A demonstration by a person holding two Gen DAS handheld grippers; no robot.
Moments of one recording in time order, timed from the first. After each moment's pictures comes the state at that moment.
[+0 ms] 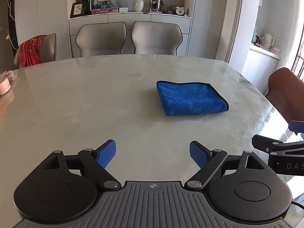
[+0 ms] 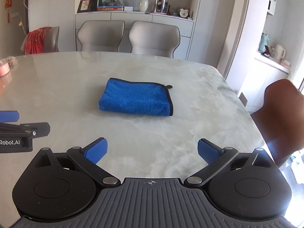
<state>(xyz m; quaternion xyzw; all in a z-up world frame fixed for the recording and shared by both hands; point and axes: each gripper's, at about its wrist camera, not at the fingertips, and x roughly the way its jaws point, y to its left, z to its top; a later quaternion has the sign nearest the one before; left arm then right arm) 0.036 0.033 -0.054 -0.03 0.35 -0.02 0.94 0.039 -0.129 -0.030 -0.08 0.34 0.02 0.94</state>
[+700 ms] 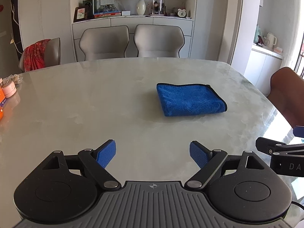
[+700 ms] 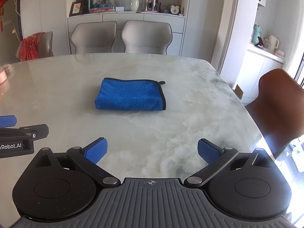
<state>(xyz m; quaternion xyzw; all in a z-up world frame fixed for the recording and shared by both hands) 0.025 0.023 -0.047 -0.02 0.35 -0.01 0.94 0.031 -0.147 -0.026 -0.05 0.35 0.01 0.94</state>
